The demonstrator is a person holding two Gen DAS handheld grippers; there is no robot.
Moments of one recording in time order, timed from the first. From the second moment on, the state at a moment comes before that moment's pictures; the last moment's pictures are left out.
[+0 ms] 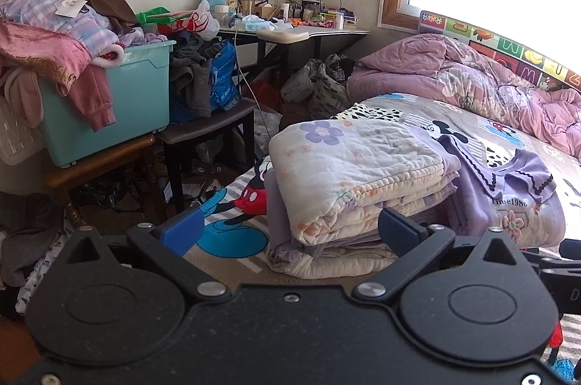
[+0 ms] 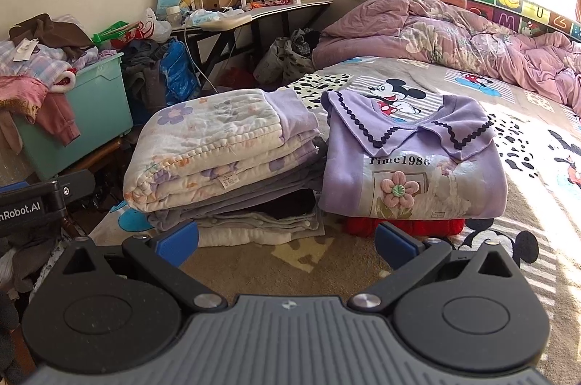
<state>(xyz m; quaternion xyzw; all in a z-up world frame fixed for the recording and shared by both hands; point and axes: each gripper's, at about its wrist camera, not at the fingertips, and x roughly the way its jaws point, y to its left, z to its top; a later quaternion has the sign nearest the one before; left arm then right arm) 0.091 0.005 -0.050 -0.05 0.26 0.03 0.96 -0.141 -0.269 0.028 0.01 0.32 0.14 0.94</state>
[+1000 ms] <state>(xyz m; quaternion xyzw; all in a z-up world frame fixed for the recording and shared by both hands) 0.153 0.014 -0.085 -0.11 0.28 -0.05 0.95 -0.094 -0.273 -0.016 0.06 0.32 0.18 0.93</state>
